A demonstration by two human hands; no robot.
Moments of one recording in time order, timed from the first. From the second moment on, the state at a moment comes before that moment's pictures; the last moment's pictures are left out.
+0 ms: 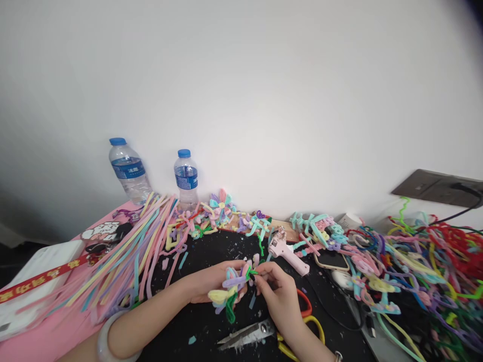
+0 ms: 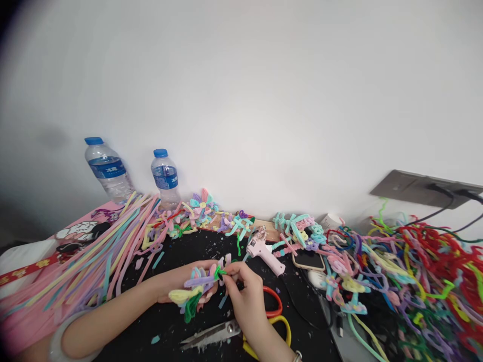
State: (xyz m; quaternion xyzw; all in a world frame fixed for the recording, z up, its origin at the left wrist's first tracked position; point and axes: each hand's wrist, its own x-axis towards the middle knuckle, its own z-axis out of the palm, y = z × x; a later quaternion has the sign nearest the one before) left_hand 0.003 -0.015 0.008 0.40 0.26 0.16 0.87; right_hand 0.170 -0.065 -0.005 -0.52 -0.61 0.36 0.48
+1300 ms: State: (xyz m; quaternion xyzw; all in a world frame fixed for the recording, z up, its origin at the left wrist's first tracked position) left_hand -0.007 -0.005 -0.019 0.25 0.17 0.23 0.92; right_hand 0.175 -0.069 0.003 -0.45 -0.83 0.08 0.33
